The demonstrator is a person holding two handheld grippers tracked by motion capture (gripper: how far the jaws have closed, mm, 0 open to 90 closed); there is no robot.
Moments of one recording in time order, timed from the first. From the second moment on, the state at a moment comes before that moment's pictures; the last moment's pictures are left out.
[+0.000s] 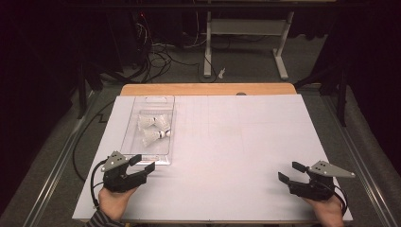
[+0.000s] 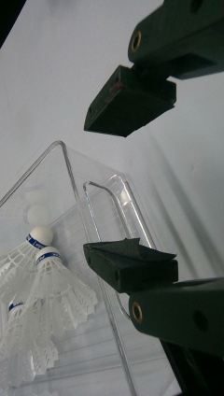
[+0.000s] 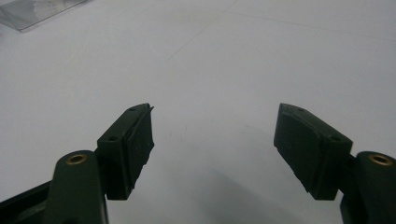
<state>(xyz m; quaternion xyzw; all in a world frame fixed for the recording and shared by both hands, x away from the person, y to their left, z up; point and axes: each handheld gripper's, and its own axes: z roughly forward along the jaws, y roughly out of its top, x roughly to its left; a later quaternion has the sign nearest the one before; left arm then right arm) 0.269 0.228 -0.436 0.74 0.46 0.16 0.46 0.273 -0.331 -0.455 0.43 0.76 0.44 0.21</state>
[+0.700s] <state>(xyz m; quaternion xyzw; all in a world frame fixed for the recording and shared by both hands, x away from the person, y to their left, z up) 0.267 0.233 -0.445 0.73 0.47 0.16 0.47 0.272 -0.331 -0.455 0.43 0.76 0.44 0.21</state>
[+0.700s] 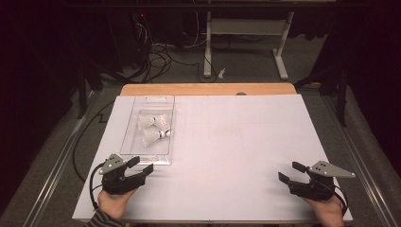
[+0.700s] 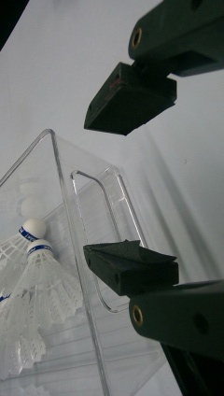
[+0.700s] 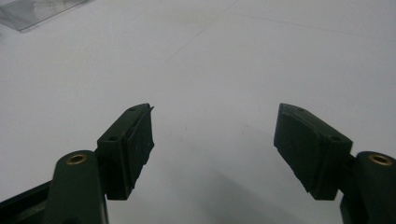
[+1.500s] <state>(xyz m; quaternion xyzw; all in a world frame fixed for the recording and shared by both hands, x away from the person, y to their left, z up) 0.269 0.234 -0.452 0.73 0.48 0.13 0.46 0.272 -0.332 -0.455 0.43 0.76 0.44 0.21</state>
